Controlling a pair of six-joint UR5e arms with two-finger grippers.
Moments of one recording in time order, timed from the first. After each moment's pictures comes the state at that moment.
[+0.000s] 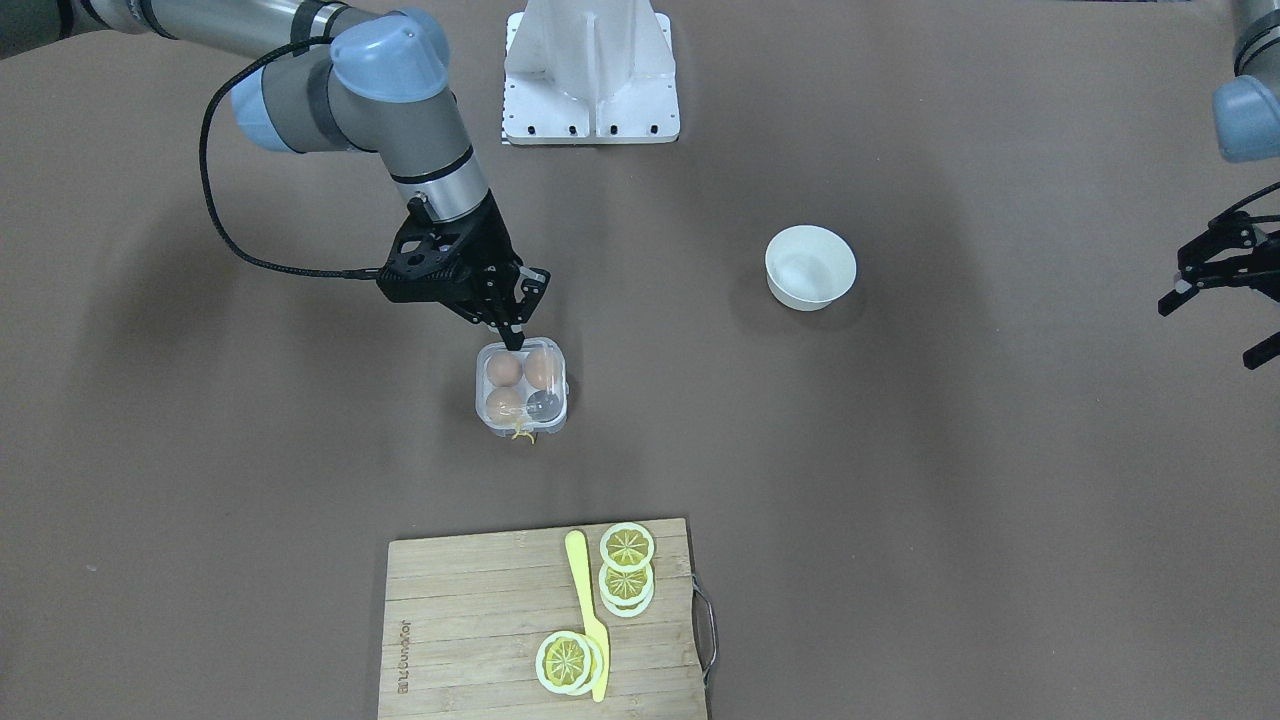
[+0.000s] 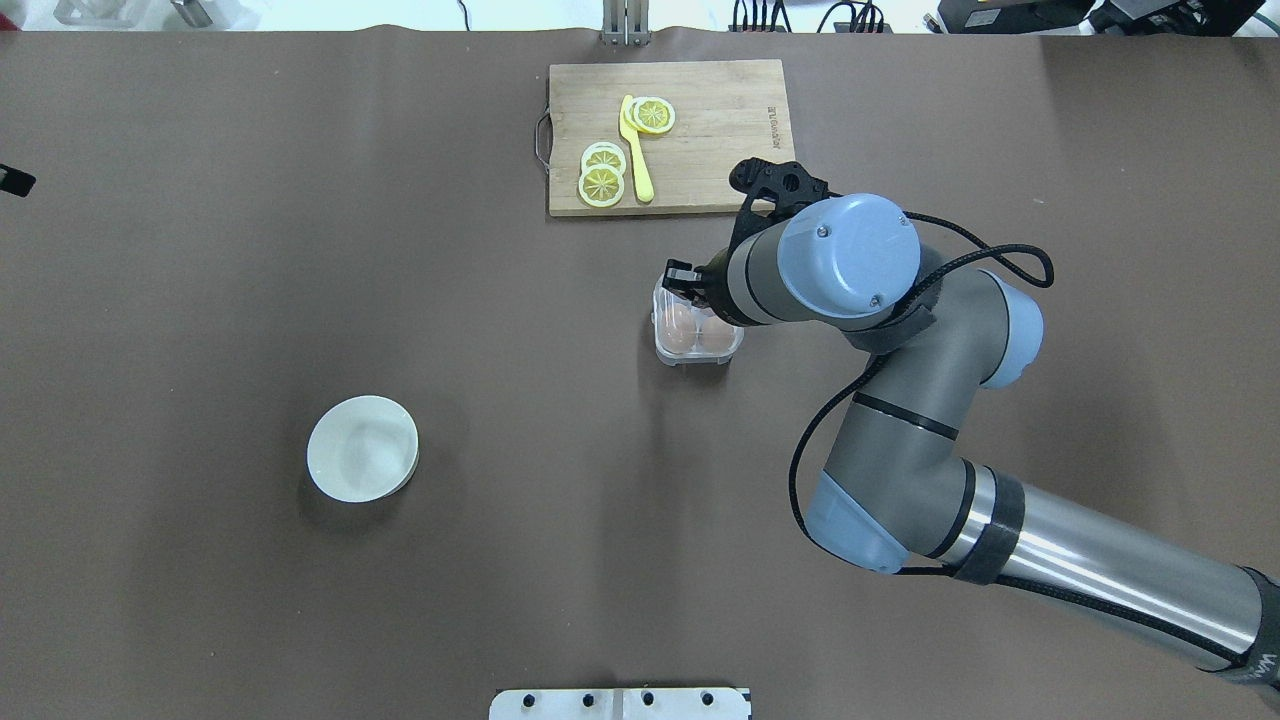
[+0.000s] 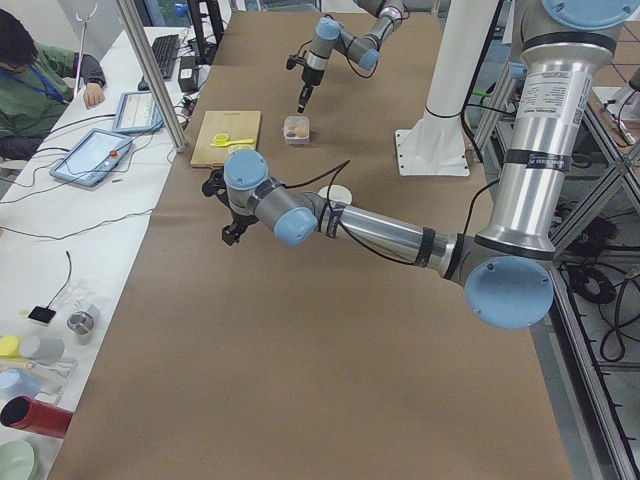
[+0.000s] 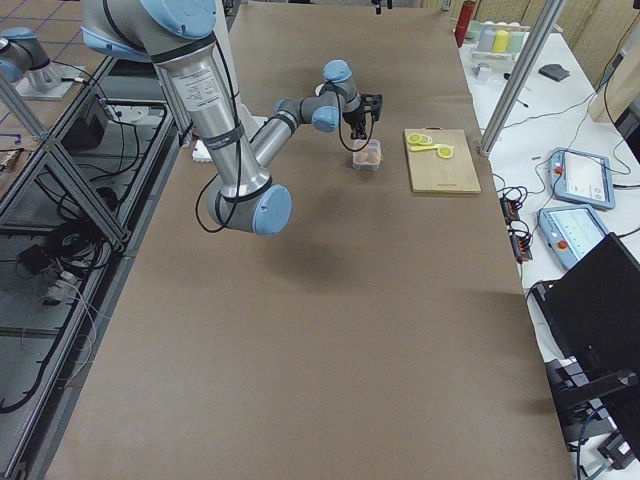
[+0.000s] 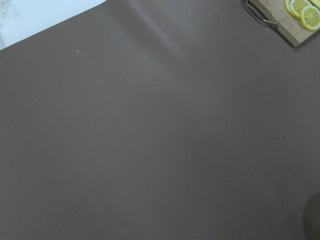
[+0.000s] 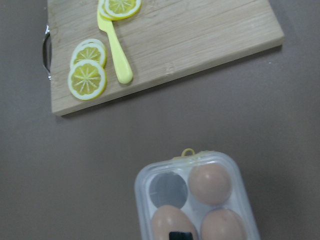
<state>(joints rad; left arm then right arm) -1.36 -1.72 -1.67 -2.02 -2.49 -0.06 0.56 -0.97 1.72 -1.27 1.69 1.46</state>
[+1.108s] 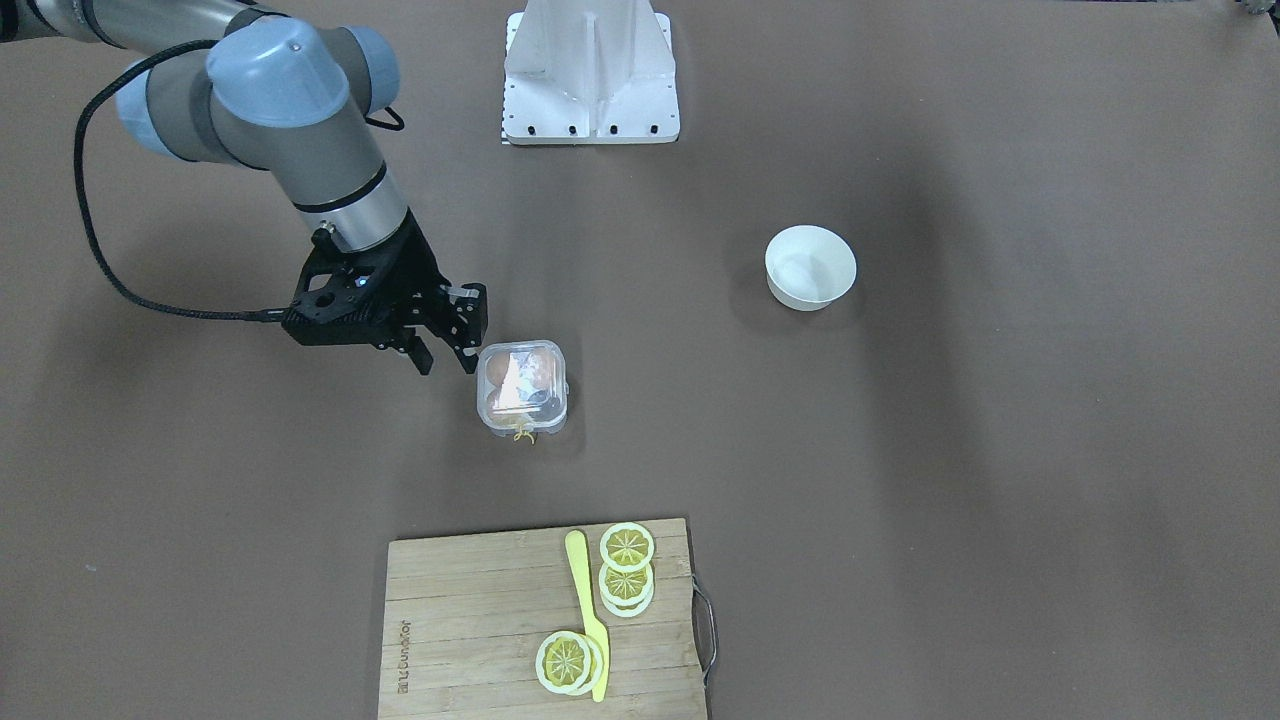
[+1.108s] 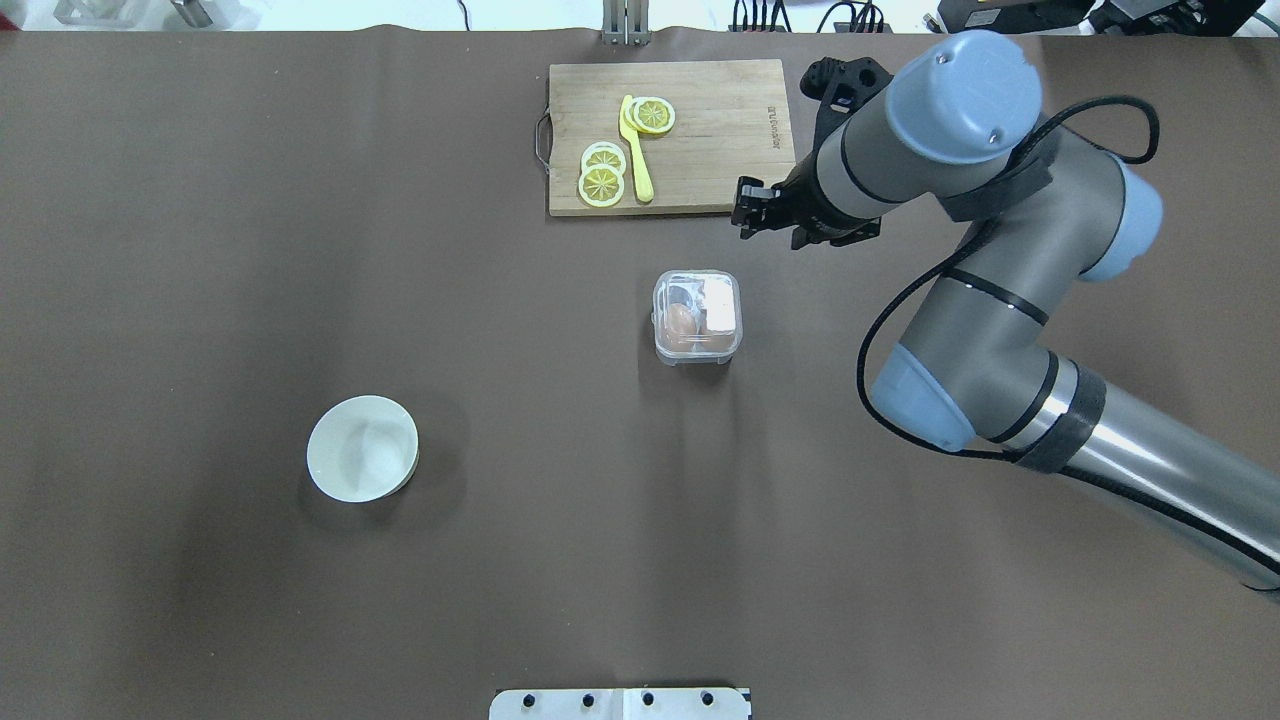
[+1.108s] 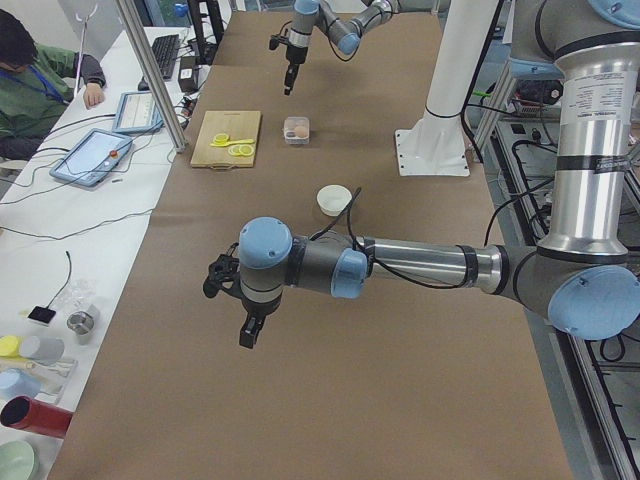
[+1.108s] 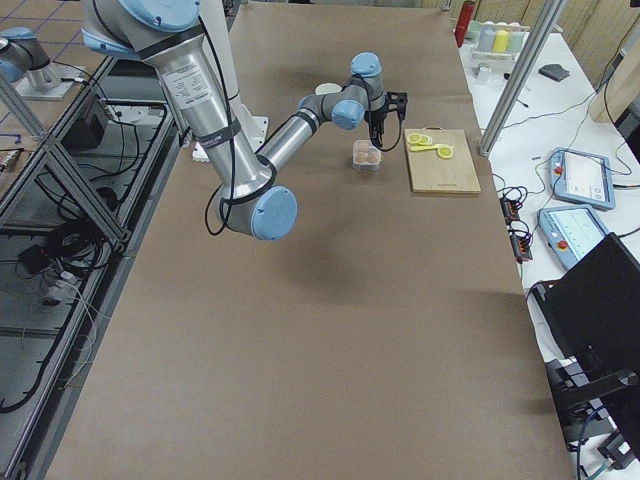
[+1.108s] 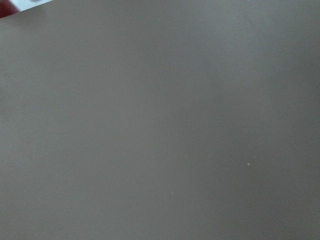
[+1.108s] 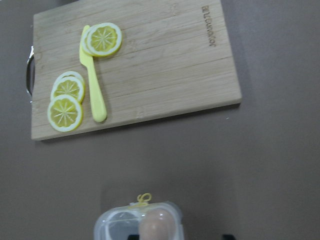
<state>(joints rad) -1.65 -1.56 -1.68 -1.57 -2.35 0.16 0.78 -1.01 1.73 -1.36 1.96 1.21</state>
